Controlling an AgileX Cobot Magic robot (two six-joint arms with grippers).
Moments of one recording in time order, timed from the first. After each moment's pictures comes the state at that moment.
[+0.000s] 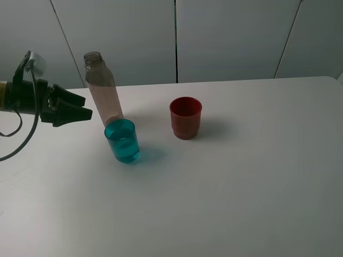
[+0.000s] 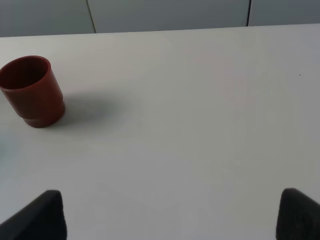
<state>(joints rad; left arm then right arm) 0.20 1.89 -0.91 1.75 -1.07 -1.01 0.01 0.00 -0.50 0.09 1.10 0.00</state>
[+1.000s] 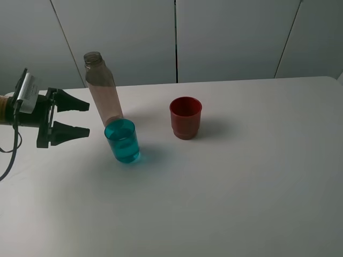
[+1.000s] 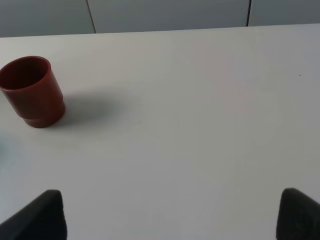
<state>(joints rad) 0.25 2.01 -0.90 1.75 -1.21 -0.51 0.01 0.00 -0.50 0.09 1.10 0.00</state>
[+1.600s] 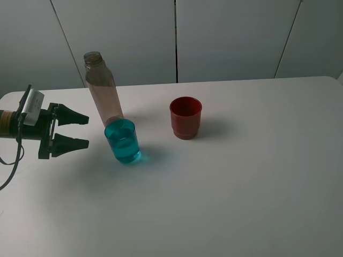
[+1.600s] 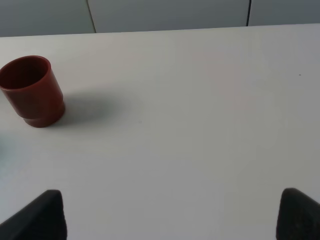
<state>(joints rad) 0.29 2.12 -0.90 1.75 -1.21 -0.47 0.01 0.00 -0.50 0.09 1.10 0.00</state>
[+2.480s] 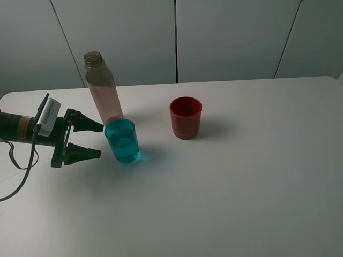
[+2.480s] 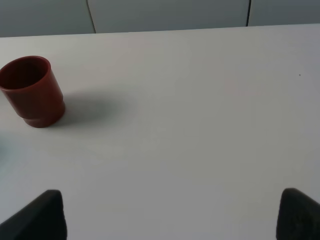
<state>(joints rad) 0.19 2.18 -0.91 1.75 -1.21 -0.40 0.01 0.00 -0.50 0.09 1.10 0.00</state>
